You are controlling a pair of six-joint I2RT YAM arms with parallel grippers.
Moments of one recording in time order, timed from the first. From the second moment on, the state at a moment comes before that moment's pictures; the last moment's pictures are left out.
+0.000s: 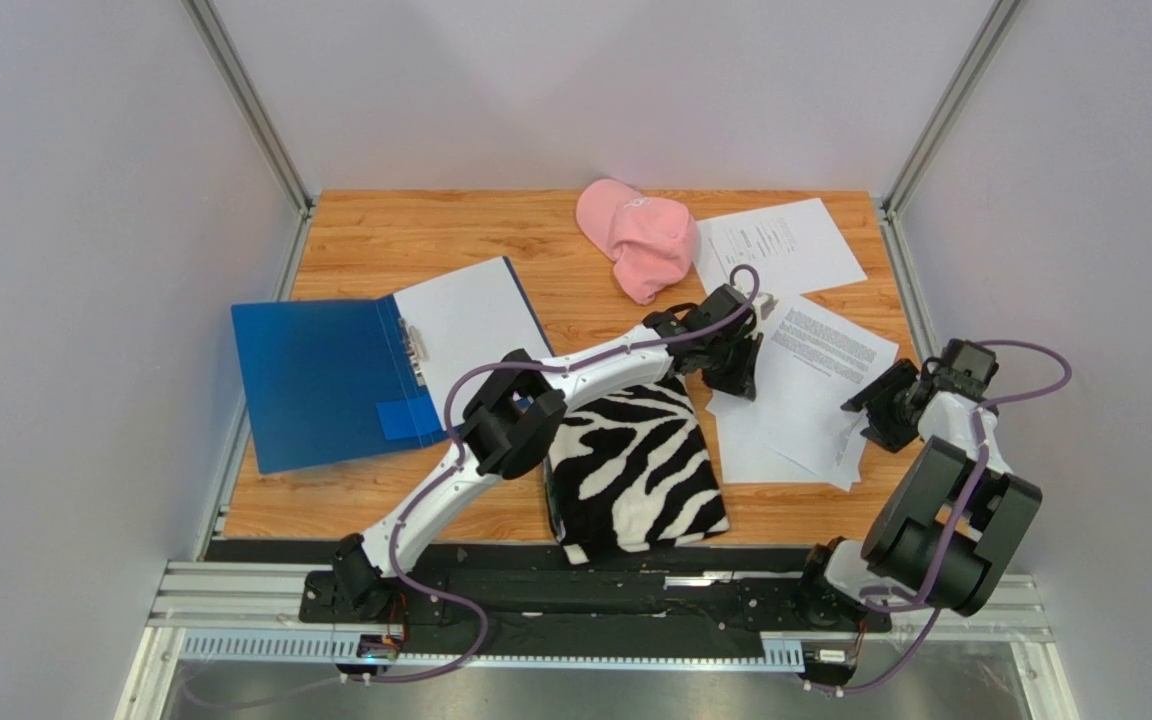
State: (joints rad) left arm -0.97 2.57 2.25 -0.44 0.25 -0.54; right arm -0.57 1.35 0.73 -0.42 -0.29 0.40
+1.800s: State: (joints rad) left arm -0.94 2.61 2.24 -0.43 0.35 -0.63; right arm -0.54 1.55 0.80 -0.28 -0.38 0.38
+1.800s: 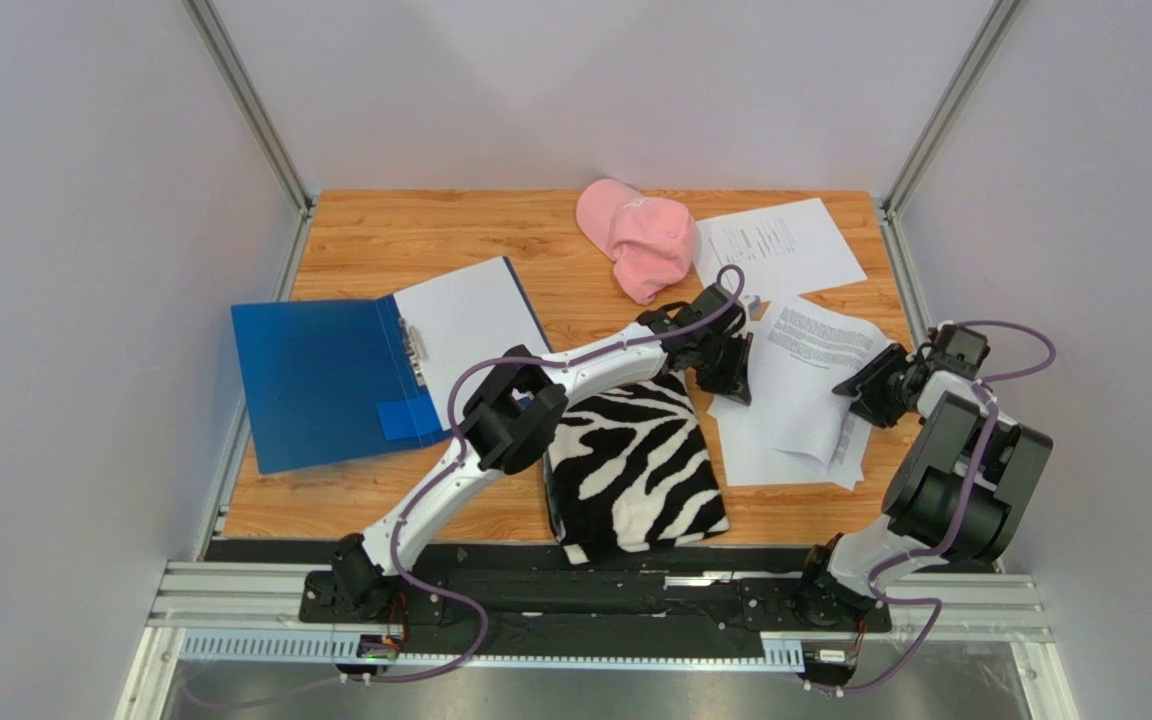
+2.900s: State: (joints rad) left arm -0.94 2.61 2.25 -0.43 0.36 -0.63; right arm -0.55 1.49 0.77 -0.17 -0.65 0.48
